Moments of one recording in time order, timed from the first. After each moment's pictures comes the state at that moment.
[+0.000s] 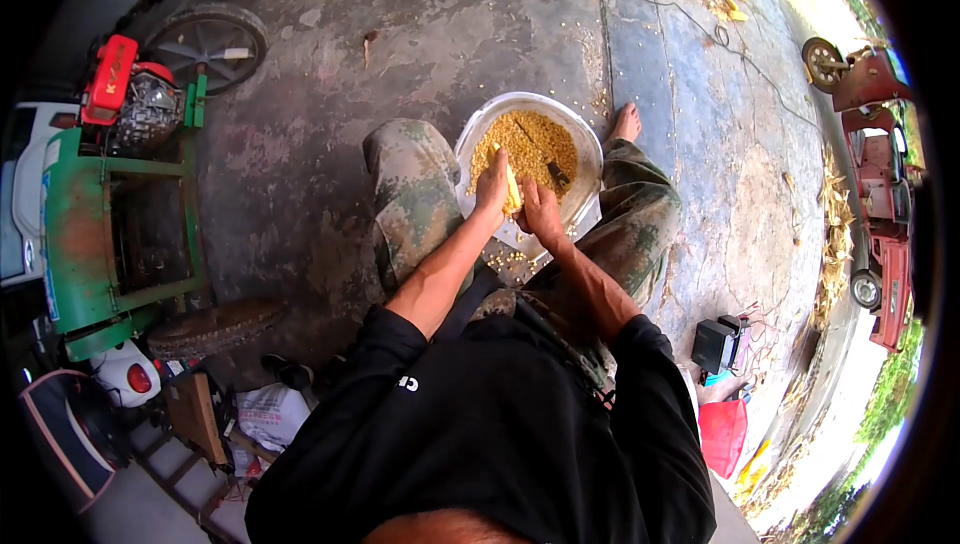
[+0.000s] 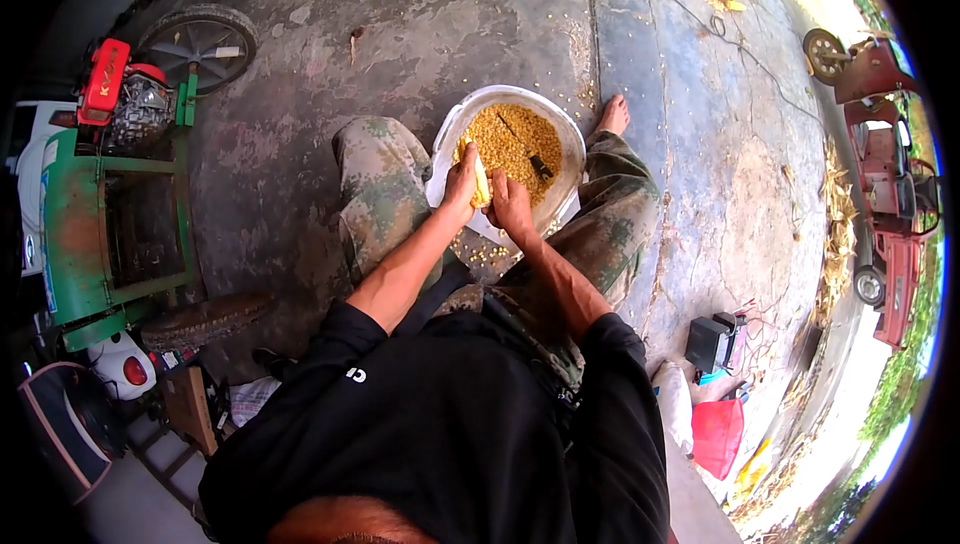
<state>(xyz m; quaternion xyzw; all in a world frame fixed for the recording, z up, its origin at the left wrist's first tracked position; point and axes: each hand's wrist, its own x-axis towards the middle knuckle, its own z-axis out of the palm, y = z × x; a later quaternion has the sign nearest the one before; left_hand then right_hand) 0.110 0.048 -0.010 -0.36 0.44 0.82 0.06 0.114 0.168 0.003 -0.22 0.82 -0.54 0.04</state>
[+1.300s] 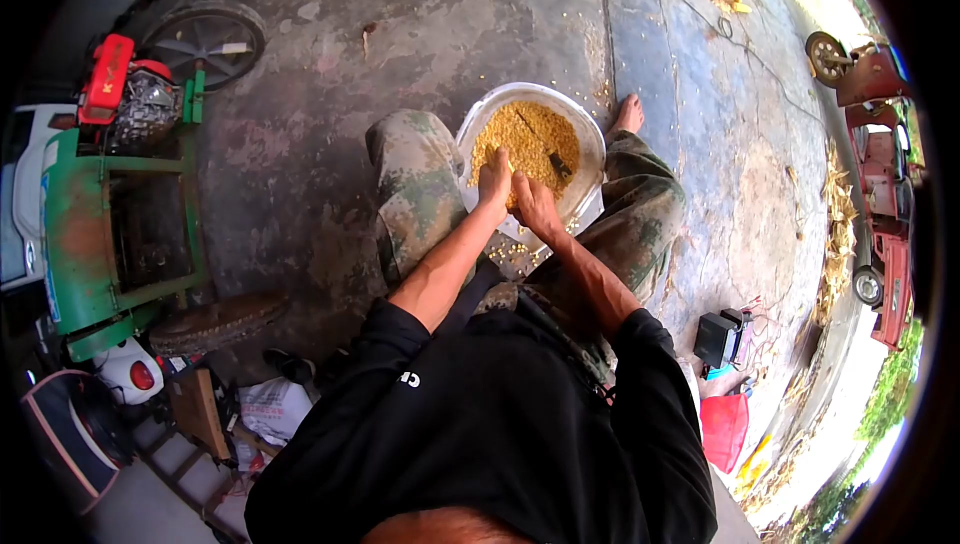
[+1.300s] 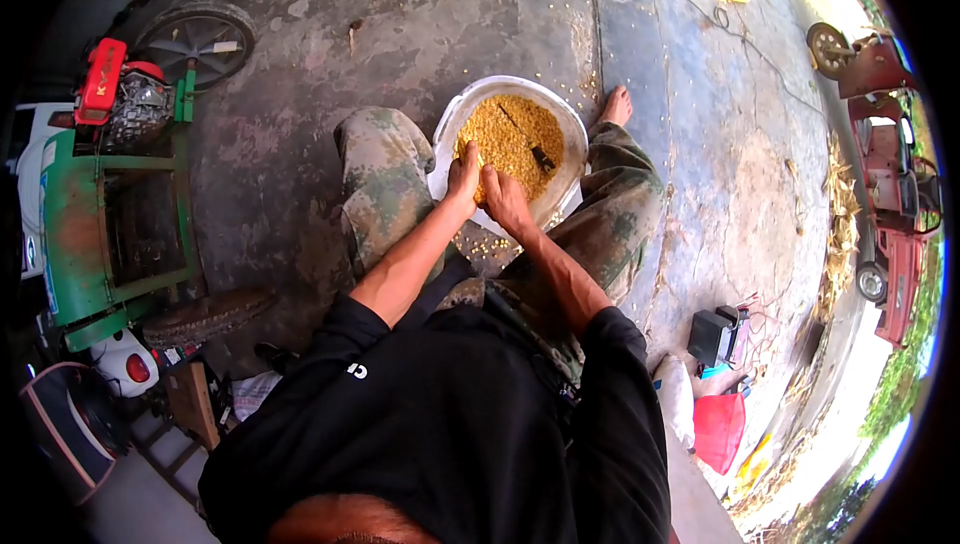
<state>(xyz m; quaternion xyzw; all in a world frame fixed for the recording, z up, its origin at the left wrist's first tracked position) 0.112 0.052 -0.012 -0.44 0.51 0.74 0.04 0.115 0.162 0.001 -0.07 0.80 -0.55 0.22</state>
